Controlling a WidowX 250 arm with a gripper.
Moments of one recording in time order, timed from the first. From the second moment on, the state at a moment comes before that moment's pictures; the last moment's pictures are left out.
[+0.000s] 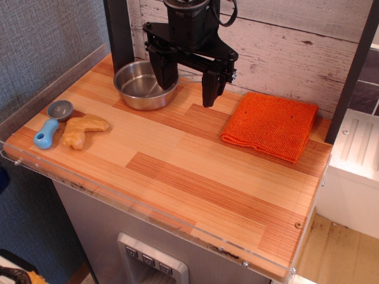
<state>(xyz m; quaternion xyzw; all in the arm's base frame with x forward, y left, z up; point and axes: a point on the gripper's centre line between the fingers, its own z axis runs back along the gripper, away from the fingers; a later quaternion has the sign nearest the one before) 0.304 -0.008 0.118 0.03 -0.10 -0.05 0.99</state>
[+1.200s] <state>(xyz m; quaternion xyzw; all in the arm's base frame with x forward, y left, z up) 0.353 0.084 0.075 0.04 -0.11 0.01 0.99</state>
